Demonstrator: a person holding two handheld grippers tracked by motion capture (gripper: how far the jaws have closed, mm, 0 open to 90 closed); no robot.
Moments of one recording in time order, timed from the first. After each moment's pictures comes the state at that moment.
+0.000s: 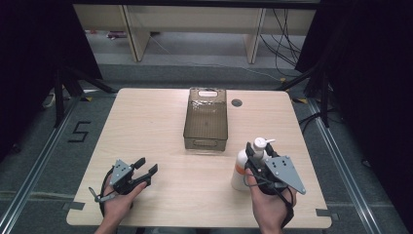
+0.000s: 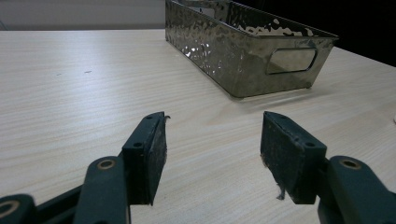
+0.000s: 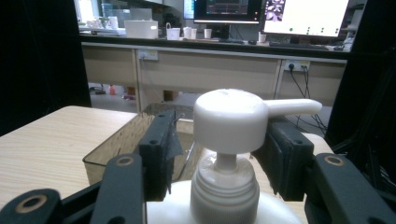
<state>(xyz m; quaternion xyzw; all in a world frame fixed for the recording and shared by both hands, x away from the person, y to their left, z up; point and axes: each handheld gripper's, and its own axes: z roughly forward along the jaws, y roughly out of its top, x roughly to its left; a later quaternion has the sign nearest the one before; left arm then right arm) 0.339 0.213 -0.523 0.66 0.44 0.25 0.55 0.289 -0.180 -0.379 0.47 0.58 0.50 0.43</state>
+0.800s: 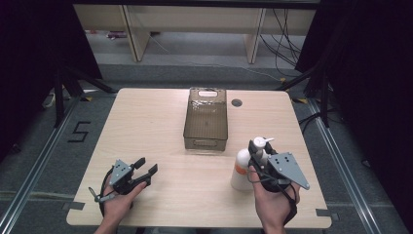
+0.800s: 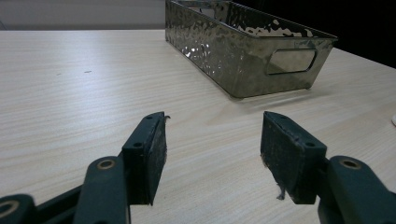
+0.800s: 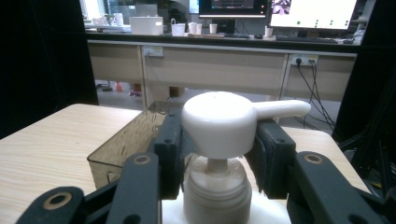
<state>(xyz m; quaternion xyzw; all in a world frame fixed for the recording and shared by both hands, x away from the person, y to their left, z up) 0.339 0.214 -0.523 0.66 0.44 0.25 0.55 0.294 -0.185 -0.375 0.47 0.59 0.51 0.41</state>
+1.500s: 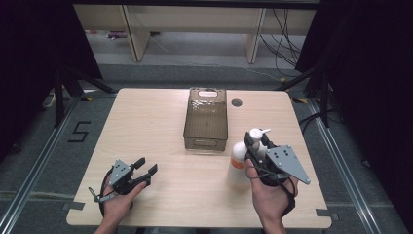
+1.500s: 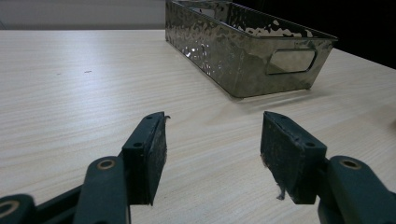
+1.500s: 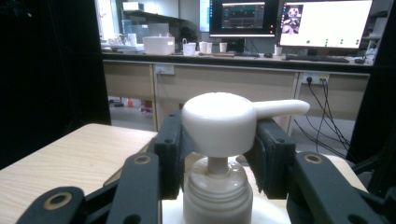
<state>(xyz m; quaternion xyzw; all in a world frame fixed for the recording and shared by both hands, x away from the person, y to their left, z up) 0.339 0.214 -0.523 0.66 0.44 0.25 0.55 0.298 -0.177 -0.354 0.45 0.58 0.54 0.41</state>
